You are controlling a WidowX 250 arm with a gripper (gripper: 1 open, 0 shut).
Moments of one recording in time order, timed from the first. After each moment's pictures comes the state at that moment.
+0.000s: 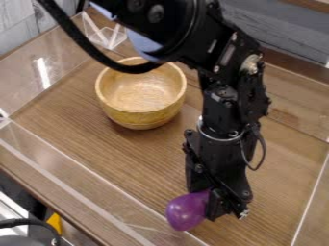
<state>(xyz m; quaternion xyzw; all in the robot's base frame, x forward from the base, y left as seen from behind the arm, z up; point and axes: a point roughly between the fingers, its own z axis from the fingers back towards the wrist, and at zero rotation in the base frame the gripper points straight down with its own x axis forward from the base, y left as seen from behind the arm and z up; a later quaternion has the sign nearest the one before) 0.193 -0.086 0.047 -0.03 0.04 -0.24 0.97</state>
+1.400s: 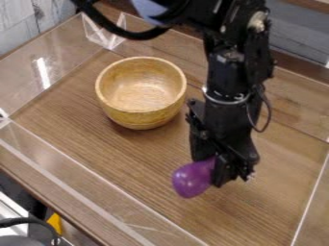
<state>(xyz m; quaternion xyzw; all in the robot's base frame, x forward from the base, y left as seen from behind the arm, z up) 0.218 -0.070 0.068 -0.02 0.02 -0.21 0.98</state>
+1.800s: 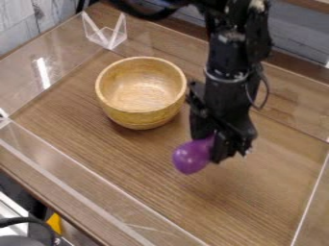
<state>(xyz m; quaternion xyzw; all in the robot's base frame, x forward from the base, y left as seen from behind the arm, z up) 0.243 -0.053 0.074 0.00 0.01 -0.20 0.98</state>
